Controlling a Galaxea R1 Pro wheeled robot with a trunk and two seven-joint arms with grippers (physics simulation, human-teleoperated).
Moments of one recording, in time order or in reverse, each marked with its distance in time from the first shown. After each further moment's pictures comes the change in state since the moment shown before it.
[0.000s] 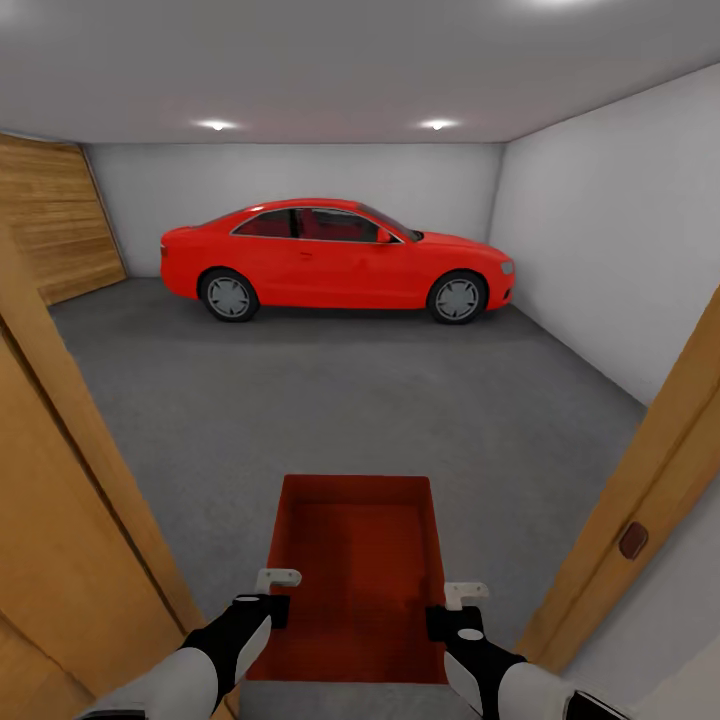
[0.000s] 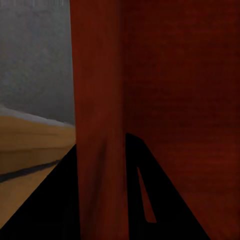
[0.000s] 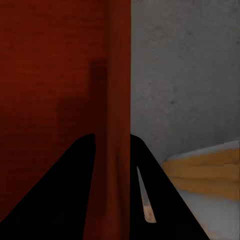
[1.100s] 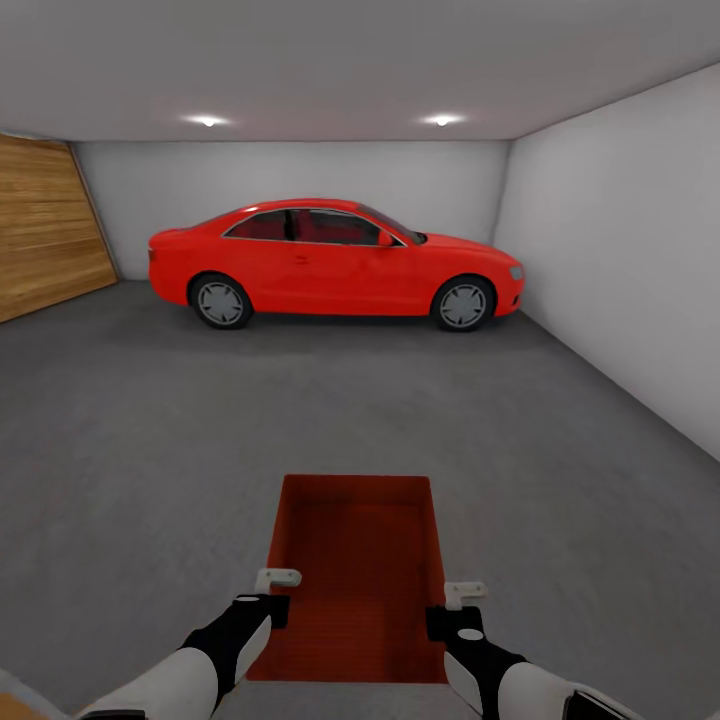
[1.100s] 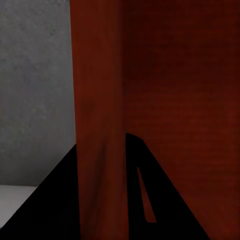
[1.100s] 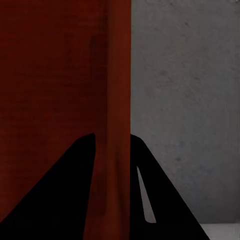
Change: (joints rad) left arm 0.000 0.000 0.000 0.000 0.000 0.000 0.000; right arm 0.000 0.000 0.000 0.000 0.000 0.000 0.000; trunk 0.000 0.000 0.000
